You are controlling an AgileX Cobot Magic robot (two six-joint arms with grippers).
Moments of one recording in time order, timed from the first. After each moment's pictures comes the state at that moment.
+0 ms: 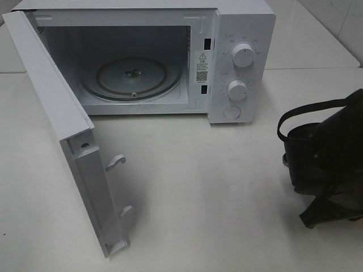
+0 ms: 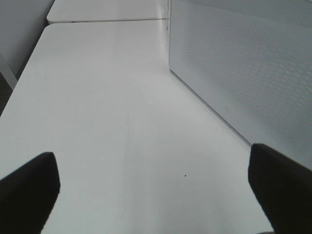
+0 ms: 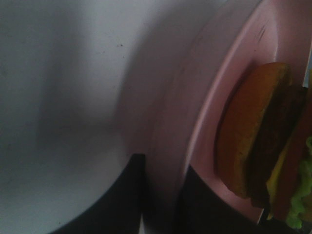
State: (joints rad) left arm 0.06 0.00 -0.50 -0.10 1.05 0.10; right arm 0.64 1.85 -0.62 -0.95 0.94 1.18
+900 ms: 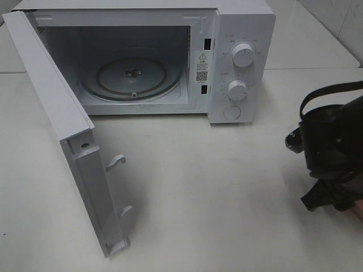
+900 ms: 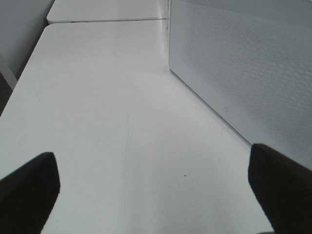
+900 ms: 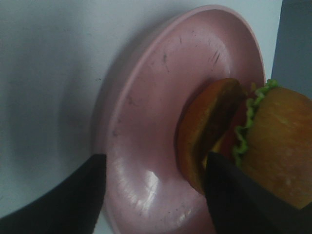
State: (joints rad) left arm 0.06 0.00 -0.50 -0.10 1.05 0.10; right arm 0.62 1.72 -0.62 -0.98 0.93 1.12
